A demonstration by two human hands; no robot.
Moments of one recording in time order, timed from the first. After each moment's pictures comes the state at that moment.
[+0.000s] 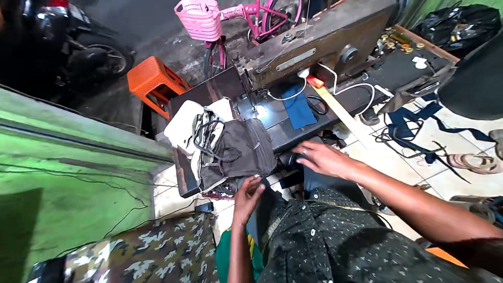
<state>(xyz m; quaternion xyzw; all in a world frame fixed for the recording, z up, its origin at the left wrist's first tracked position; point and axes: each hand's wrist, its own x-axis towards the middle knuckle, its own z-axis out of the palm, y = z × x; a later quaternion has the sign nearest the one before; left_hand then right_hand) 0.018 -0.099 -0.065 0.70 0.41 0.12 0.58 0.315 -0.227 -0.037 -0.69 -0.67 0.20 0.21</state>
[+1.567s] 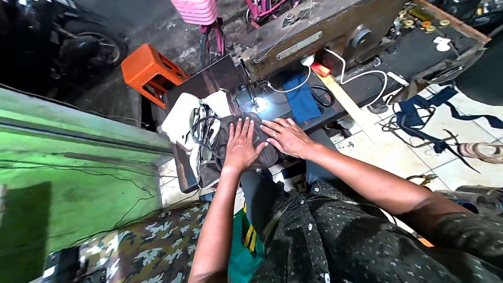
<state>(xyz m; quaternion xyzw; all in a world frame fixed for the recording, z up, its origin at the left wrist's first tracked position) 0.122 0.007 -0.031 0.97 0.24 -0.07 -0.01 0.293 -0.125 -0.083 -0.68 -0.69 0.02 0.25</state>
